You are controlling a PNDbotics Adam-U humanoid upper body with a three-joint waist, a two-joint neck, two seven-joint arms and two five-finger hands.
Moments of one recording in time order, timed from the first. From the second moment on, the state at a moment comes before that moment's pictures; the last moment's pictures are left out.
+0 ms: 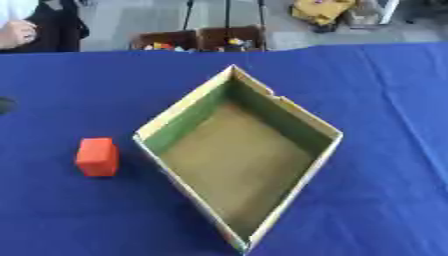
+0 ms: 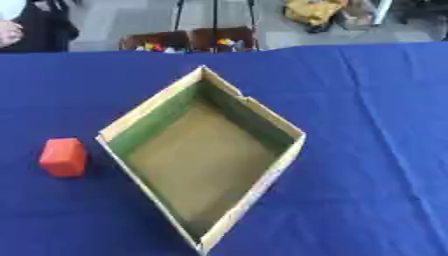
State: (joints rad) left arm -0.16 0.74 0.24 -1.99 -0.53 -0.55 -0.20; right arm -0.44 -0.47 -0.24 -1.98 0.29 -0.37 -0.73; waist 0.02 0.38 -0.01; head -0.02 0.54
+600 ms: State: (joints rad) left arm -0.10 0.86 0.13 -1.99 -0.49 -0.40 -0.31; right arm -0.44 -0.47 -0.23 -1.98 0.29 -0.37 -0.73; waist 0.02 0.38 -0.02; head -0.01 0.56
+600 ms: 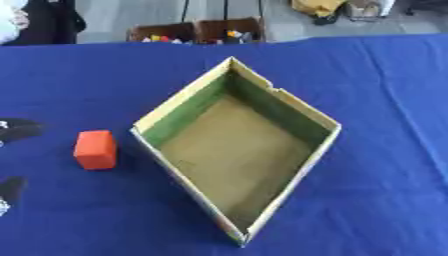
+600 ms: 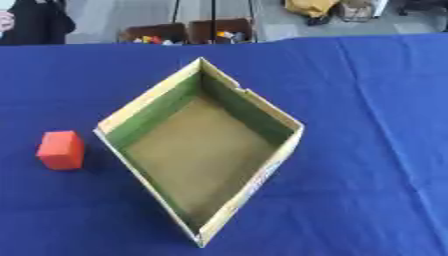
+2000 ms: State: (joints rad) left arm -0.48 0.93 -0.02 -1.61 -0.39 -0.26 -0.77; right arm -0.44 -0.47 -0.21 -1.98 0.27 -0.36 -0.70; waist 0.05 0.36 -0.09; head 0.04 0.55
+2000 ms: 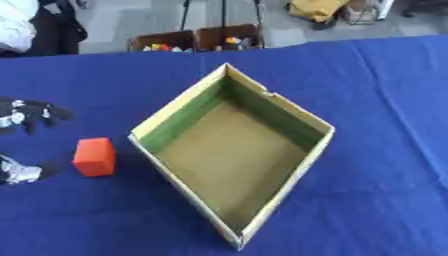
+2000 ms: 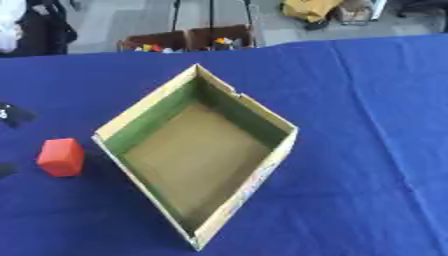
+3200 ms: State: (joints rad) left arm -0.62 0.82 -0.10 -1.32 -0.44 -0.25 -0.85; right arm -0.45 -0.46 -0.21 -1.98 0.25 -0.36 -0.69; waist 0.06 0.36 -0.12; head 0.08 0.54
